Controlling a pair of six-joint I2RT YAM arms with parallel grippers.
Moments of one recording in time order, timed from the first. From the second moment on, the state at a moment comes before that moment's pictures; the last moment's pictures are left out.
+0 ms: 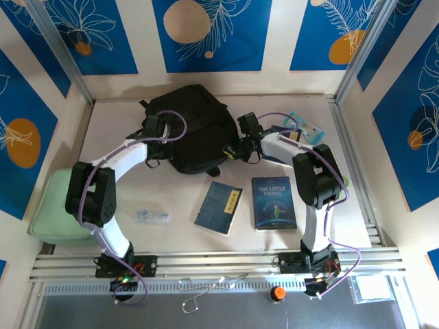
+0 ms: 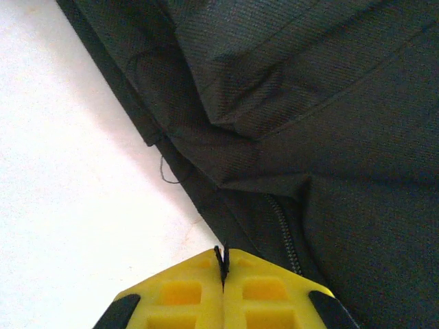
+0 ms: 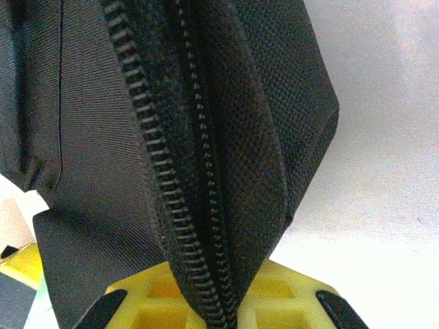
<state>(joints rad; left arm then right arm) -0.27 1.73 1.18 -0.48 -0.05 -0.20 0.44 1.94 1.33 -0.37 -0.35 1.02</state>
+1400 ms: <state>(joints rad) -0.35 1.65 1.10 -0.54 -0.14 -0.35 0.57 1.86 1.21 -0.30 -0.21 1.30</state>
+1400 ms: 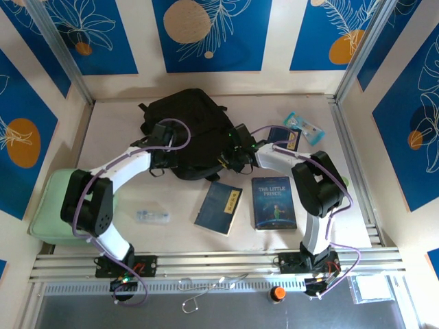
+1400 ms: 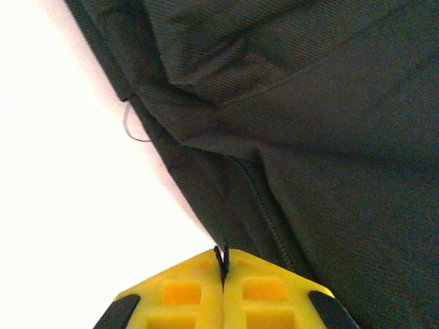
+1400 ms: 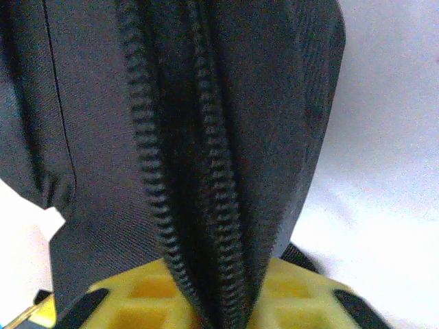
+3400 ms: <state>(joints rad) -0.08 1.80 1.32 -0.63 -0.23 -0.47 0.66 1.95 1.27 -0.12 -0.39 1.19</state>
